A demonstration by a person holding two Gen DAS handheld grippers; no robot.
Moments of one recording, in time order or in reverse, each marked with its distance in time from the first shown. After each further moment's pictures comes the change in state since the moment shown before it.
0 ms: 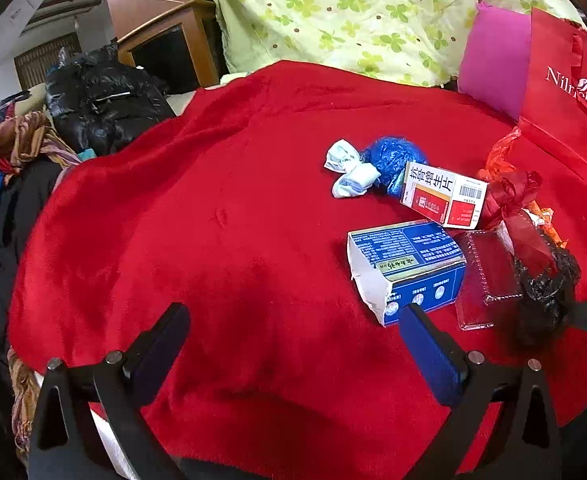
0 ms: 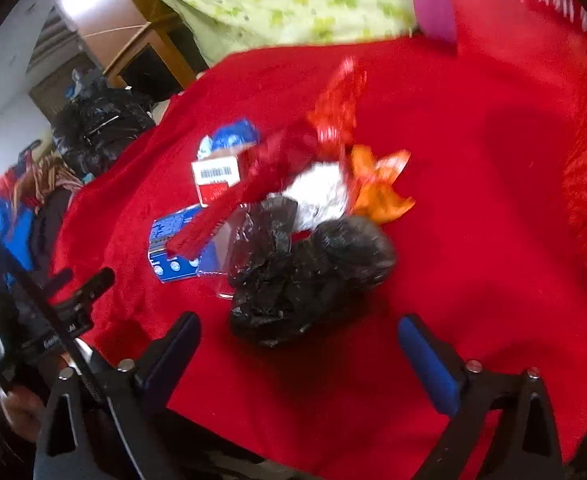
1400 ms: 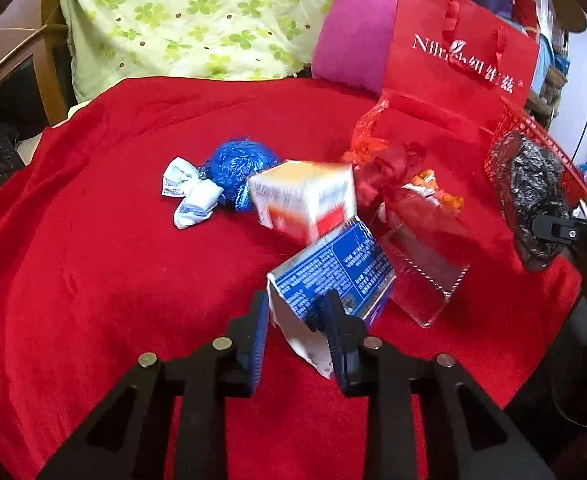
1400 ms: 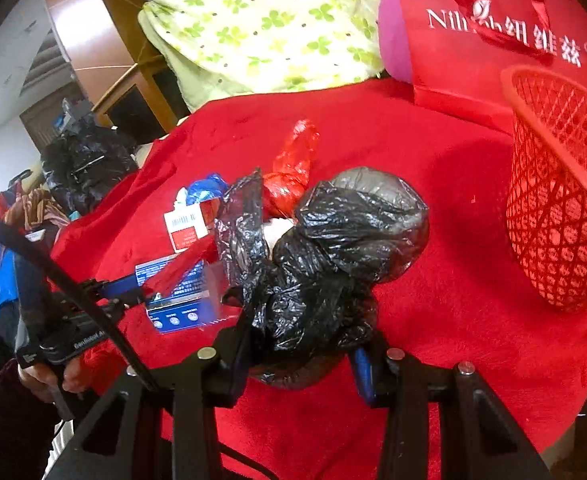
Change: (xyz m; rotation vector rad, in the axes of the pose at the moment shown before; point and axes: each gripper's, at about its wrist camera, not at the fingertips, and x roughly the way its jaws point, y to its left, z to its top) left arm 0.025 -0.035 0.017 0.280 -0.028 -0.481; right arm -0.066 -0.011 -0.006 -0.049 -0.229 -0.108
